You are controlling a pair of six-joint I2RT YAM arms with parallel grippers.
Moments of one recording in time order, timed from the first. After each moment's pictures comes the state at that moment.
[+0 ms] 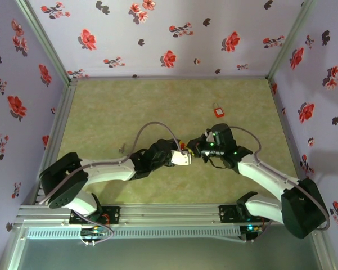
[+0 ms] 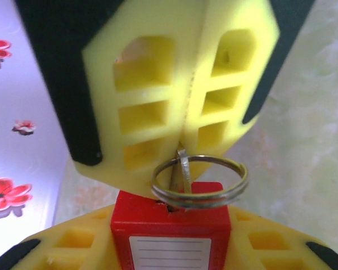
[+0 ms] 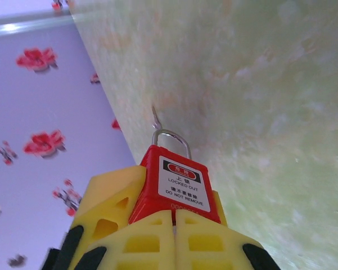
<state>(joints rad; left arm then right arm) -1.09 1.53 0.75 0.29 -0.25 0.86 0.55 1.14 0.56 -0.01 -0.54 1.44</state>
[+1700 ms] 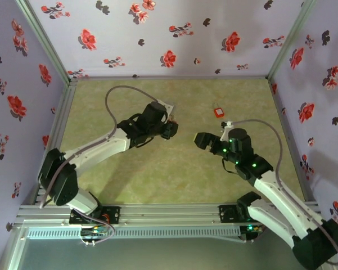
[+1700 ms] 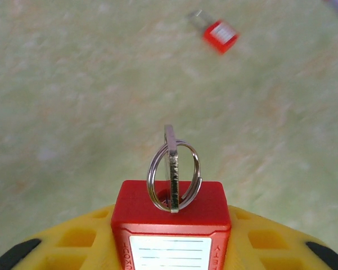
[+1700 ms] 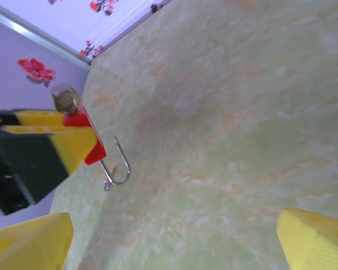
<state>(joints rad) -0.82 1.56 1.22 -0.40 -0.06 -0.28 0.47 0.75 0.58 -0.30 -0.21 0.75</state>
